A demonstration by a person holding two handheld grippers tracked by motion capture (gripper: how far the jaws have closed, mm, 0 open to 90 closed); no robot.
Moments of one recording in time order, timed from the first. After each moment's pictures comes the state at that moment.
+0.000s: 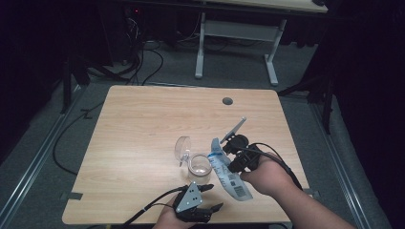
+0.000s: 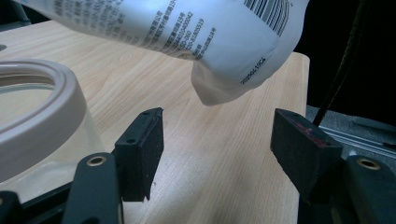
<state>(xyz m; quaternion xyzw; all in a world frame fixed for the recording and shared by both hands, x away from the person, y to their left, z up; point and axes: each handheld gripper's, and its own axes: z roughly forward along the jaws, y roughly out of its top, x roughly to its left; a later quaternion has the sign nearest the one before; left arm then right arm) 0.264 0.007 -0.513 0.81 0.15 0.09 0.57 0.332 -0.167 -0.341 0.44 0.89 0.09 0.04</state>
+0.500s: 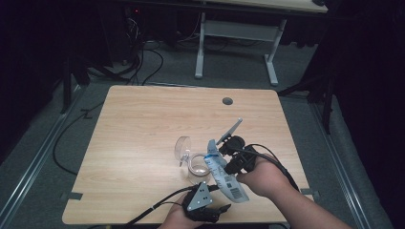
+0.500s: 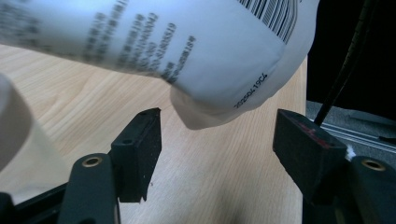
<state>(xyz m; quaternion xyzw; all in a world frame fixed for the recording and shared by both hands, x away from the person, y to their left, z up) 0.267 -0.020 -0.519 0.81 0.14 0.09 0.56 0.329 -0.159 -0.342 0.44 0.89 0.09 0.03</state>
